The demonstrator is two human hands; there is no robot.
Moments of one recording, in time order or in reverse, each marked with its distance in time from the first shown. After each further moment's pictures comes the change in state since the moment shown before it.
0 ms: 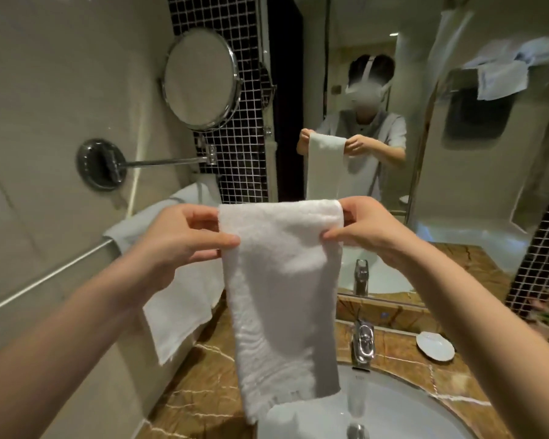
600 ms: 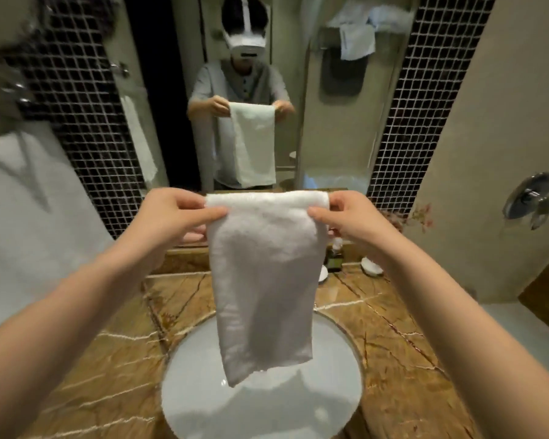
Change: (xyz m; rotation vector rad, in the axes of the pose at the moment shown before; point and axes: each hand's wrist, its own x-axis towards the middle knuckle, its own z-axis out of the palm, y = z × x) left_hand 0.014 -0.040 0.154 0.034 -0.188 0.062; right_hand -0.135 0.069 -0.074 -0.096 0.330 0.292
